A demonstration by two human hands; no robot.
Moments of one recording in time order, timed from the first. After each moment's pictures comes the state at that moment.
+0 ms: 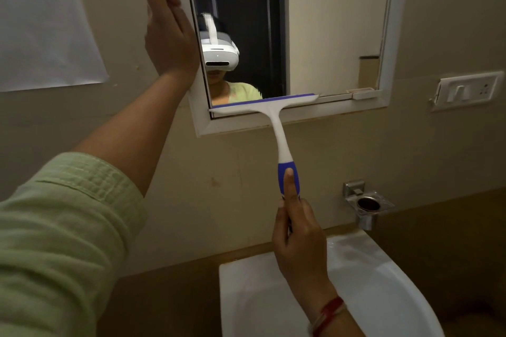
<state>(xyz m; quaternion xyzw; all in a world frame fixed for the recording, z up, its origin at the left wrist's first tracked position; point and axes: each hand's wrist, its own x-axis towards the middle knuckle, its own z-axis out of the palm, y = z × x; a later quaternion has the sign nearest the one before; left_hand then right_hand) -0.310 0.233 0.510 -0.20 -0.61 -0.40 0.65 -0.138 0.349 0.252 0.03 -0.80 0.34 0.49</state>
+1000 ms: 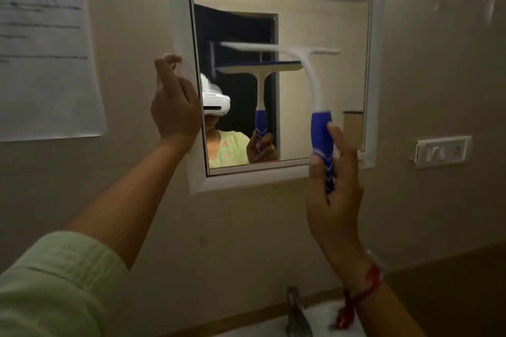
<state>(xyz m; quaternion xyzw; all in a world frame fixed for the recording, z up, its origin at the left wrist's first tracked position) -0.305 0.235 0.509 -0.22 -0.60 -0.43 0.64 -0.169 0.410 0.384 0.16 -0.64 0.40 0.63</state>
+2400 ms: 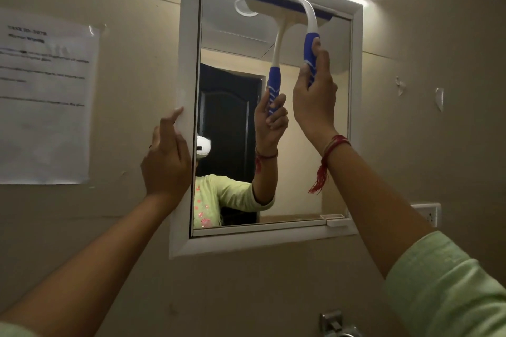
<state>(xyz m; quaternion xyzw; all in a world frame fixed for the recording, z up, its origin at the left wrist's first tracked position) -0.307 0.230 0.508 -0.25 -0.61 -0.43 0.62 -0.244 0.438 0.623 0.12 -0.60 0.28 0.74</state>
